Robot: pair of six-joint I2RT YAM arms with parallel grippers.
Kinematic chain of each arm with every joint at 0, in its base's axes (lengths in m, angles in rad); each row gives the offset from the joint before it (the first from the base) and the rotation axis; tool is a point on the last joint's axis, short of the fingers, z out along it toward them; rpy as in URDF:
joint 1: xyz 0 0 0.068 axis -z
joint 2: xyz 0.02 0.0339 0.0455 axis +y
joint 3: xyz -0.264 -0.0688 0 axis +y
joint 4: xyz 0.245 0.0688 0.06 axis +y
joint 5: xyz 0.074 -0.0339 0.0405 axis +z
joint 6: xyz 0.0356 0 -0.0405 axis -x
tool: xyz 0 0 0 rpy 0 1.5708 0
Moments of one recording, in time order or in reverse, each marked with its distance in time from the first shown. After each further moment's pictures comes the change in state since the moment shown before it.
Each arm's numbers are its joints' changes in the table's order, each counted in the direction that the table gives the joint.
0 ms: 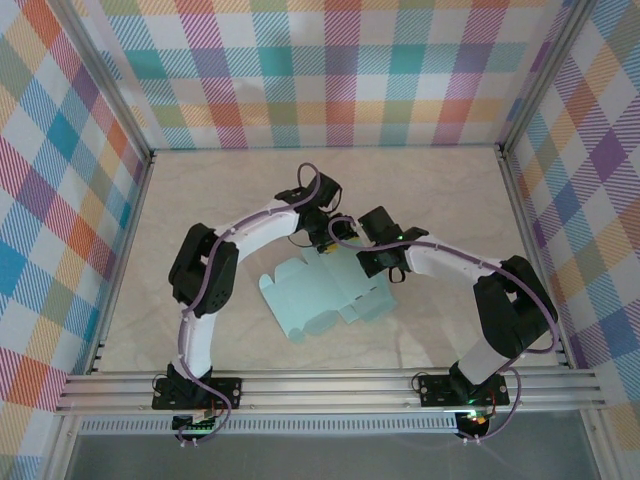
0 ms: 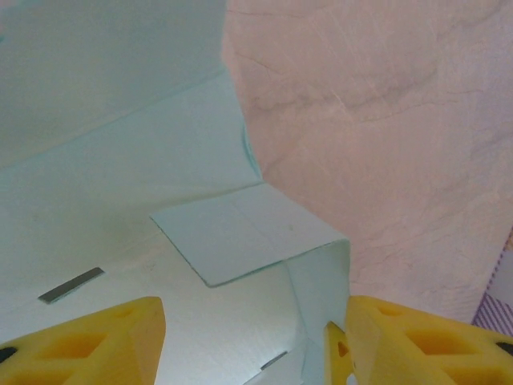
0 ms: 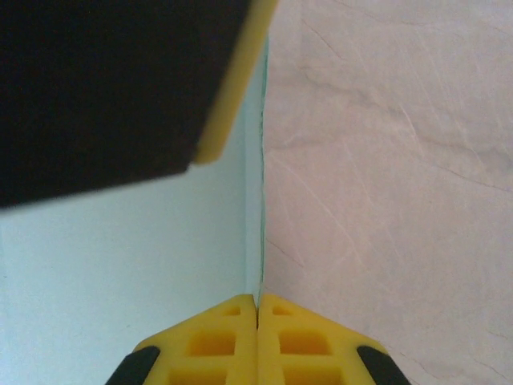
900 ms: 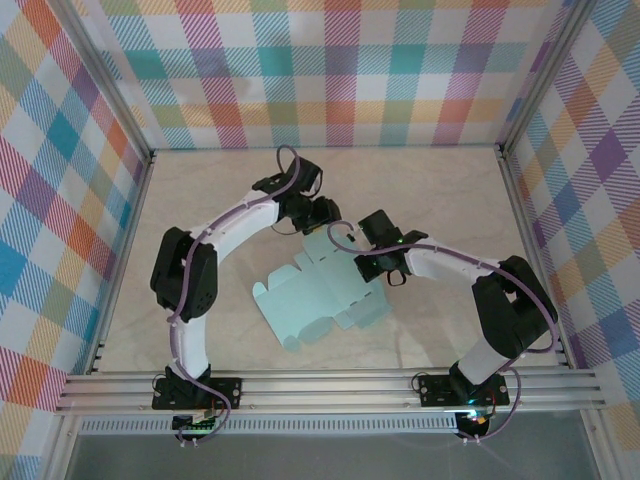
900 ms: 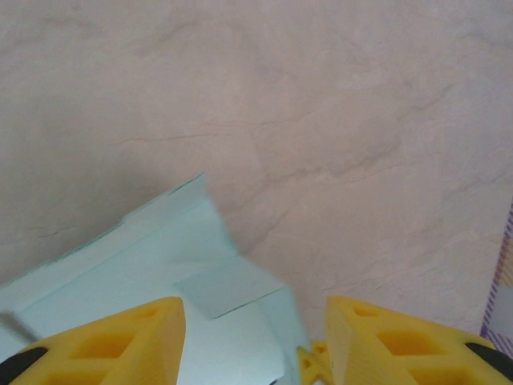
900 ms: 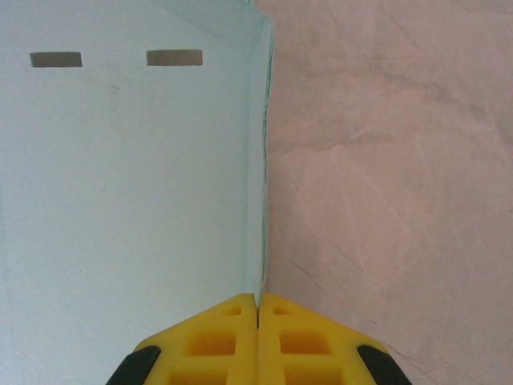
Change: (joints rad) left arm -0.091 -0.056 -0.063 0.044 0.046 -0.079; right arm 0.001 -0.001 0.037 -0.032 0.110 0.014
